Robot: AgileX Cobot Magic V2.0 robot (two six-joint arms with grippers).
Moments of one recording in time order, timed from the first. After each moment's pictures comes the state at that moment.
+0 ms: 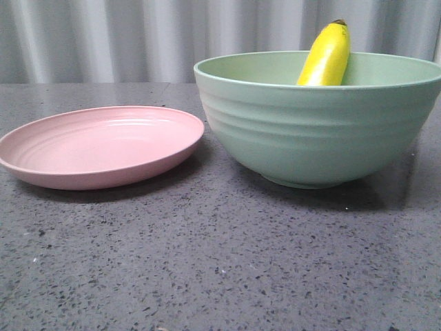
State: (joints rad) left arm -0.27 0.06 0.00 -0.31 -0.09 0.16; right arm 0.15 0.18 -0.30 0.38 0.41 -0.27
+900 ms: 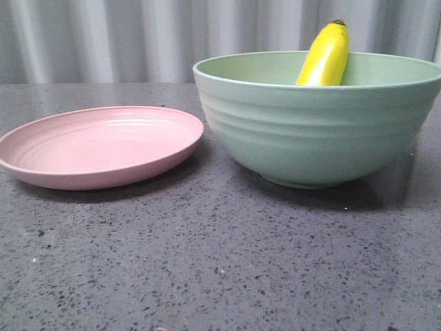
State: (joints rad) left arm -0.11 0.00 0.00 -0.14 0.33 0.10; right arm 0.15 0.18 -0.30 0.38 0.42 -0.27
